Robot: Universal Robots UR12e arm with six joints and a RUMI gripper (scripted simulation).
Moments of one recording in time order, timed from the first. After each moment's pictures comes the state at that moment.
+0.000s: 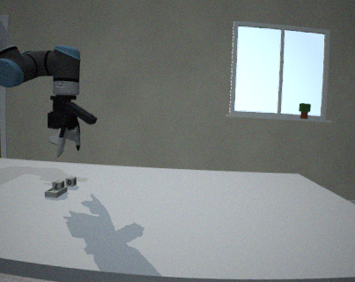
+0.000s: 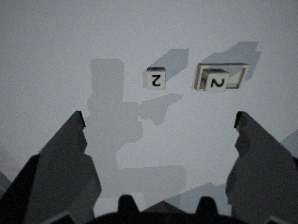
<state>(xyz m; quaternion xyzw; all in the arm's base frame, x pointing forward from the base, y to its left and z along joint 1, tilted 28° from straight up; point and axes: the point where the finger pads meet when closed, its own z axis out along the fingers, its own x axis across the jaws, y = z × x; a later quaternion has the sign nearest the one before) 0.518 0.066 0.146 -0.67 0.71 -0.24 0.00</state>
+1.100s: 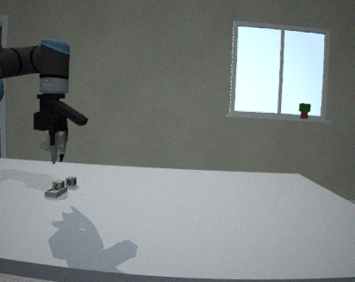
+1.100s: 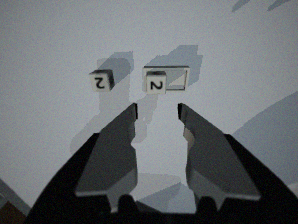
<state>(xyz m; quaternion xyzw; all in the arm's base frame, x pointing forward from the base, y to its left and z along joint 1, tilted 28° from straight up) 0.511 -0.018 0.176 -0.66 0.71 -0.24 0.00</state>
